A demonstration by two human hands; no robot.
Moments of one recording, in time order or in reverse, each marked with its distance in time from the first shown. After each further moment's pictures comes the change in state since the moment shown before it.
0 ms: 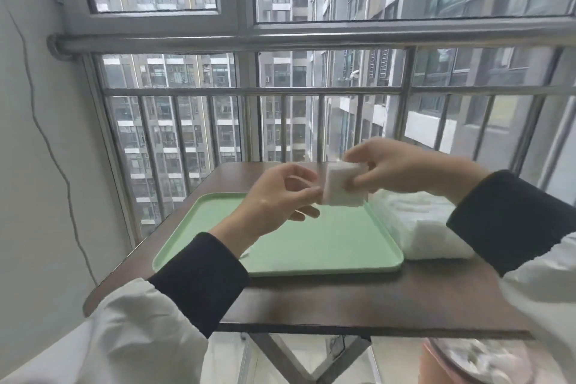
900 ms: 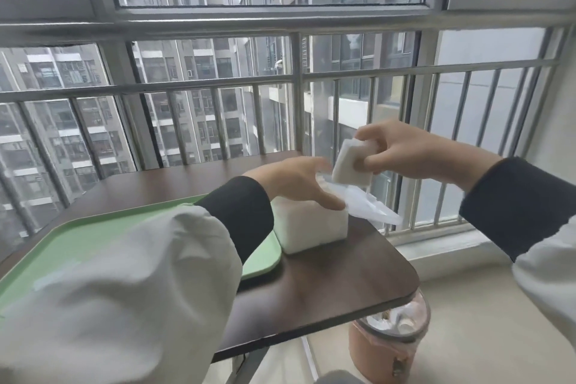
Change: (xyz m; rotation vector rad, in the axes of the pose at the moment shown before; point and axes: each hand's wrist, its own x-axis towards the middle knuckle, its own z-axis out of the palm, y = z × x) left_hand 0.132 0.041 0.188 0.790 -0.541 0.080; right_hand -0.114 0.139 -0.076 0.130 0.267 0.173
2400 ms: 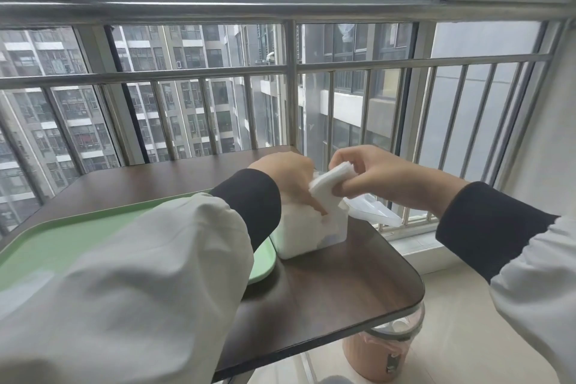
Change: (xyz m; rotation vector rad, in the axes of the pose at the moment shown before) left_hand 0.021 -0.003 0.003 0.418 -0.041 -0.099; right_hand 0.013 0.024 0.043 0.315 -0.142 0.036
